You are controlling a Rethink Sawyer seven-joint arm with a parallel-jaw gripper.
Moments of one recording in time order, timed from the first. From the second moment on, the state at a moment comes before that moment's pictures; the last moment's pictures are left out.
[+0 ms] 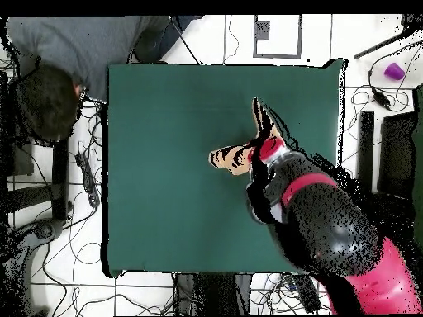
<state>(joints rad) -0.72 -1.26 0.45 2.09 0.46 0.42 1.82</state>
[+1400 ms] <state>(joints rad) -0.74 -1.12 0.53 2.02 0.32 0.37 1.82</state>
